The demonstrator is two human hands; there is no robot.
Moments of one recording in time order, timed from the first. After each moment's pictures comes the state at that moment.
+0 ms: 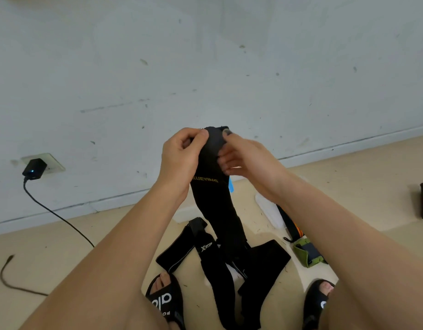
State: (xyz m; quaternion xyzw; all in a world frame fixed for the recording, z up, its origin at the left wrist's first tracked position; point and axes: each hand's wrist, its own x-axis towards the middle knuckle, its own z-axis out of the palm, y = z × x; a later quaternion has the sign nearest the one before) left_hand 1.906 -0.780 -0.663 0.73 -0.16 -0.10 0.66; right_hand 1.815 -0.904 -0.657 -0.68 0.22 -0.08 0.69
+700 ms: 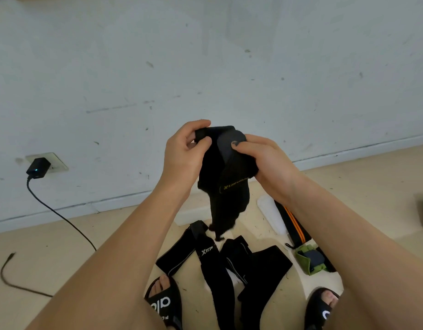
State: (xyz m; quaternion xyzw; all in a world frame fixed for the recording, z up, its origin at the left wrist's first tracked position) left_hand 1.910 -0.781 -0.661 0.71 -0.21 -0.08 0.66; right_hand 1.812 -0.920 -0.660 -0.65 0.16 -0.10 0.73
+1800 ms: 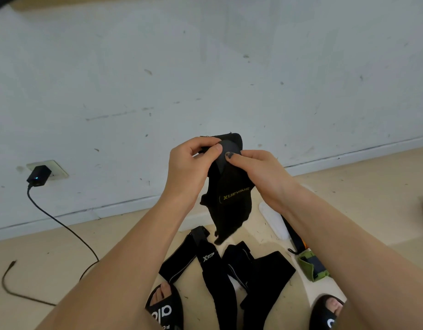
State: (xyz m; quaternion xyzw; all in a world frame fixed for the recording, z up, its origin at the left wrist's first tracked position) left_hand 1.907 -0.791 -0.665 0.71 -0.19 -0.10 0.67; right_hand 1.819 -0.920 -0.671 -0.68 0.21 -0.10 0.70
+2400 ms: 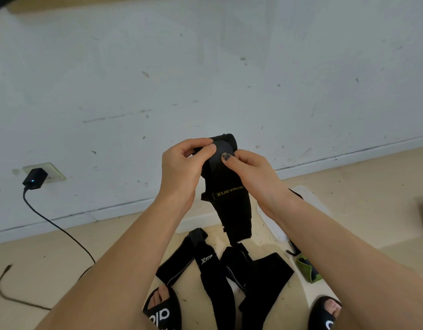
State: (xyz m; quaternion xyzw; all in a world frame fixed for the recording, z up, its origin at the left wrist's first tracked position) left_hand 1.911 -0.793 -0.665 0.68 -0.14 -0.11 0.71; right_hand 1.821 -0.910 -0.673 -0.71 0.20 -0.13 0.66
